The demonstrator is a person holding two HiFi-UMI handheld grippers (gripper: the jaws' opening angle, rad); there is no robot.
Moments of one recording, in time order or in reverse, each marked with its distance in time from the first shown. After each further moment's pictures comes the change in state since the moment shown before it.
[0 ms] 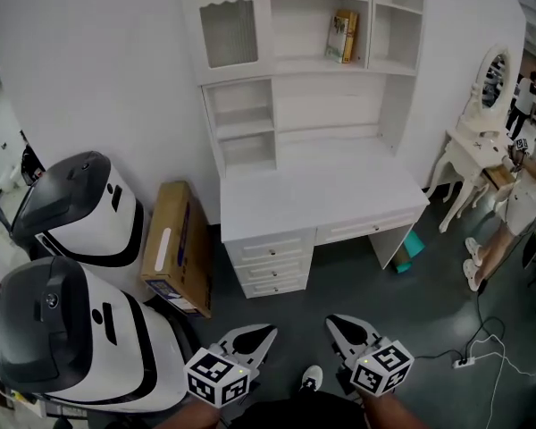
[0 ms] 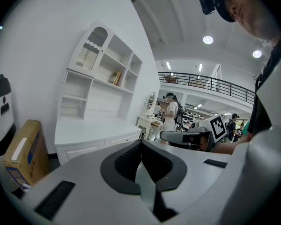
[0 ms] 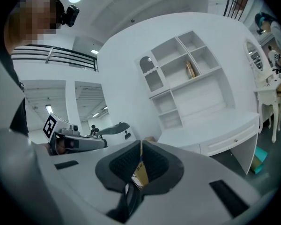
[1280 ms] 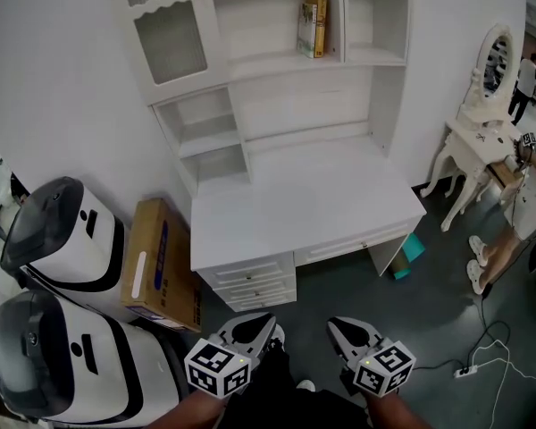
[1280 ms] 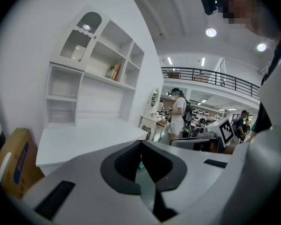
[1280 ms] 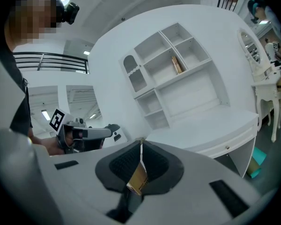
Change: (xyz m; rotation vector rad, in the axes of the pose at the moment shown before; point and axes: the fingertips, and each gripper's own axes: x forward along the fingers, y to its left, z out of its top) left arm 0.180 0.036 0.063 0.035 0.033 0.027; right arm 0.023 -0.169 0.038 0.048 0.028 -0.013
